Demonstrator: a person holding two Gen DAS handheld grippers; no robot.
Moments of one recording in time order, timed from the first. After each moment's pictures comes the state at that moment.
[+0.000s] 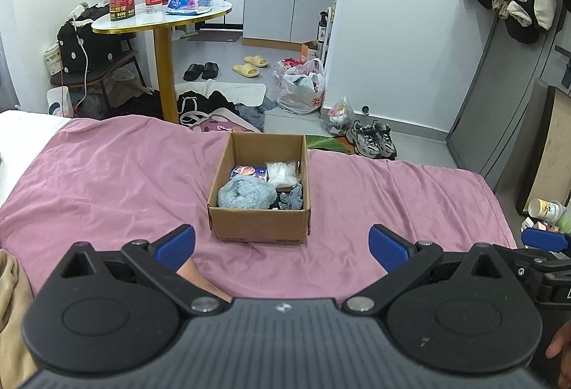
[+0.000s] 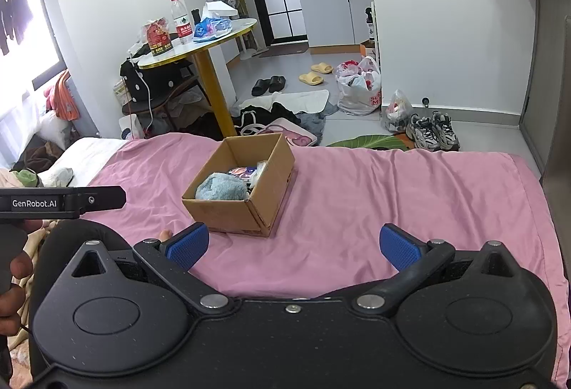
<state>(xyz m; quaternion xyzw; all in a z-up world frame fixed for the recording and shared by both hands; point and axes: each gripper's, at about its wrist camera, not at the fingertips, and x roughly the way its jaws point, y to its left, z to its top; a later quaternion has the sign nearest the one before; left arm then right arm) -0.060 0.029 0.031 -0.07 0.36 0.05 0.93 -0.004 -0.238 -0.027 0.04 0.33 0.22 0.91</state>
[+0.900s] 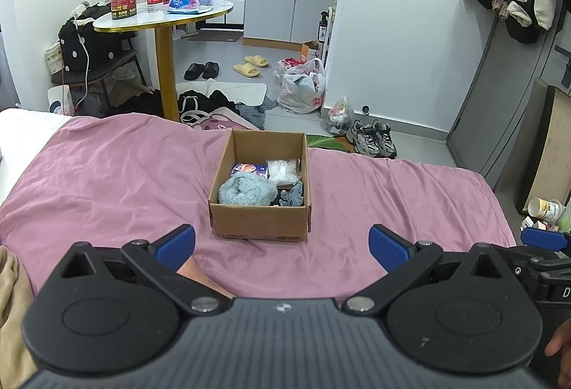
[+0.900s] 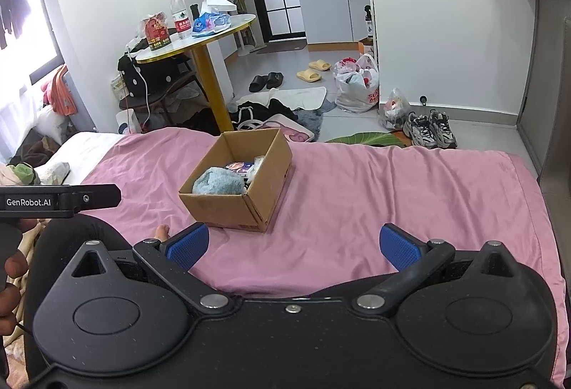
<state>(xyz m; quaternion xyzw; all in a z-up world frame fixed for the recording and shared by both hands) -0.065 0.029 0.031 -0.07 0.36 0.05 0.93 -0.004 -0.234 -0.028 0.03 0.34 0.22 0.92</state>
